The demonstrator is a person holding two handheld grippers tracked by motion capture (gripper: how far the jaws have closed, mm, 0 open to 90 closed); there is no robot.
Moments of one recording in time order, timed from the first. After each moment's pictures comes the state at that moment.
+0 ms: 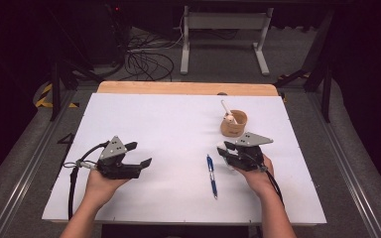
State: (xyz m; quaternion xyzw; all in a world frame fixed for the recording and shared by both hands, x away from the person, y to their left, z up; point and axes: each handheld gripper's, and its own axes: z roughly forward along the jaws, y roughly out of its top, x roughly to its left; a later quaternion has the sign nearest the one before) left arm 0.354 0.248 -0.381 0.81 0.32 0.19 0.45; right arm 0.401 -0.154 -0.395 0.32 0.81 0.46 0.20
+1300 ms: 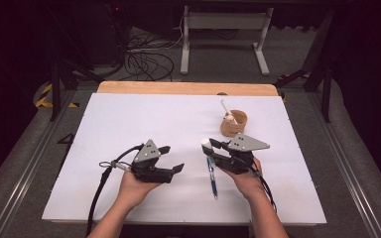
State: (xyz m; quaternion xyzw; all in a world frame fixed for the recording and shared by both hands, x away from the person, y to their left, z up) left arm 0.357 0.162 -0.389 0.81 0.28 0.15 0.50; right arm 0.379 -0.121 -0.373 0.25 0.77 0.56 0.19
